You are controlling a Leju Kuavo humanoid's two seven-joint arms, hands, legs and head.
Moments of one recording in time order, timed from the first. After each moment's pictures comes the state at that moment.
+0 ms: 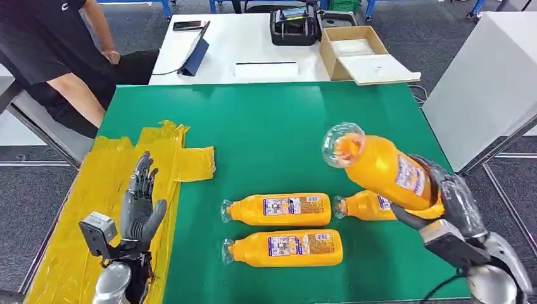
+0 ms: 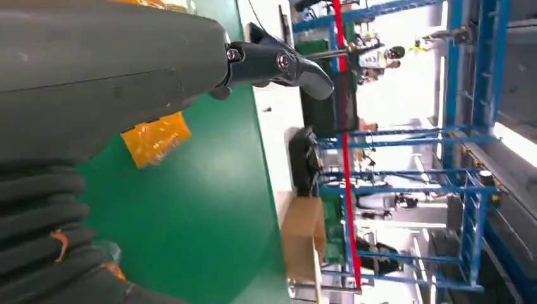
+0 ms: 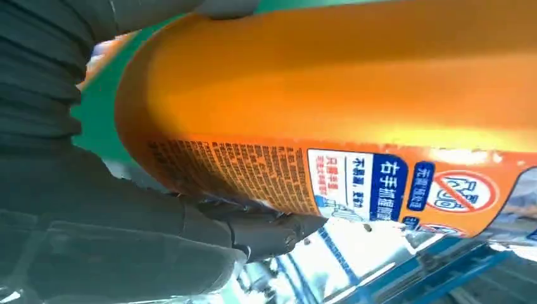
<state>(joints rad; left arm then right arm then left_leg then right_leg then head) -0.01 -0.15 0.09 -1.44 -0.08 -0.16 -0.61 -0.07 -0.20 -0.14 -1.63 0.63 0.34 -0.55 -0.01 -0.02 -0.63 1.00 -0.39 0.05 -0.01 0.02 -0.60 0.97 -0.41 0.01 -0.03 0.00</state>
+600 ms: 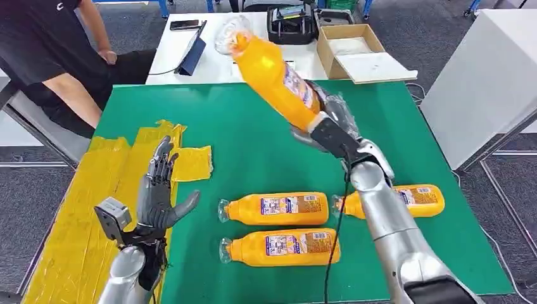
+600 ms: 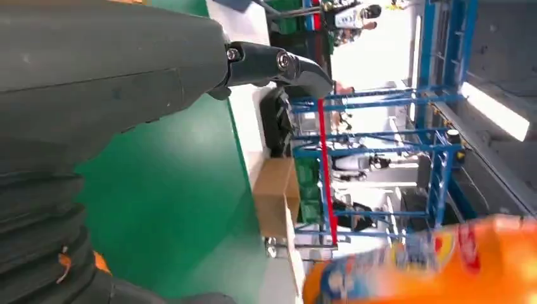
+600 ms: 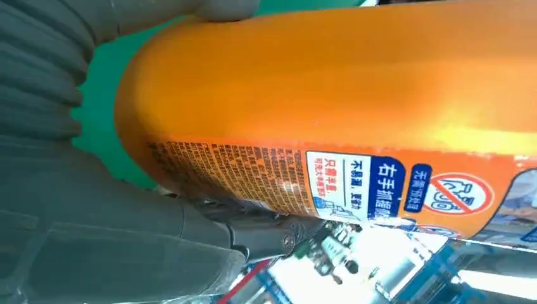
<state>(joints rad) -0.11 -0.14 -0.02 -1.40 -0.04 -0.17 -0.61 -0.71 0.07 0.31 -0.88 0.57 0.10 -0.44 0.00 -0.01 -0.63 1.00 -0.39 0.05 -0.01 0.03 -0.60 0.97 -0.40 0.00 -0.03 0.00</state>
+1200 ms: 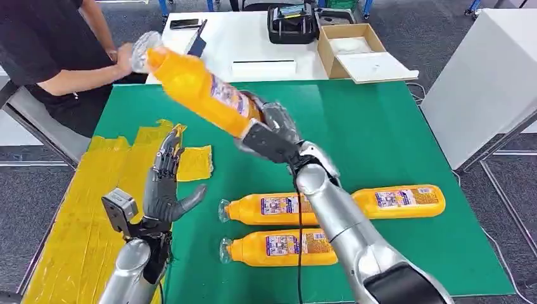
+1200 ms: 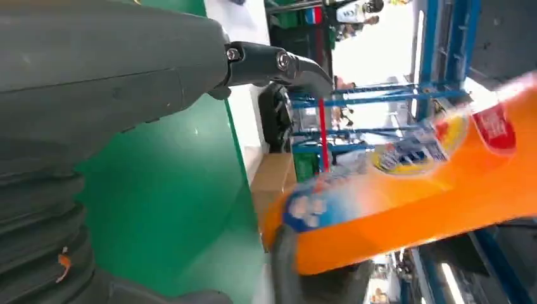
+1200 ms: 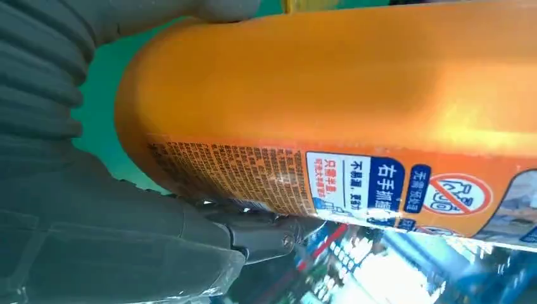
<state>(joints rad) -0.14 -0.13 -0.06 -1.39 -0.02 -0.13 -0.58 -0.73 0.27 0.46 -0.72 0.62 0.05 -0.41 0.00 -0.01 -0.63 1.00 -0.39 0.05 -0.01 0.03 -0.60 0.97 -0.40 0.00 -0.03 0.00</state>
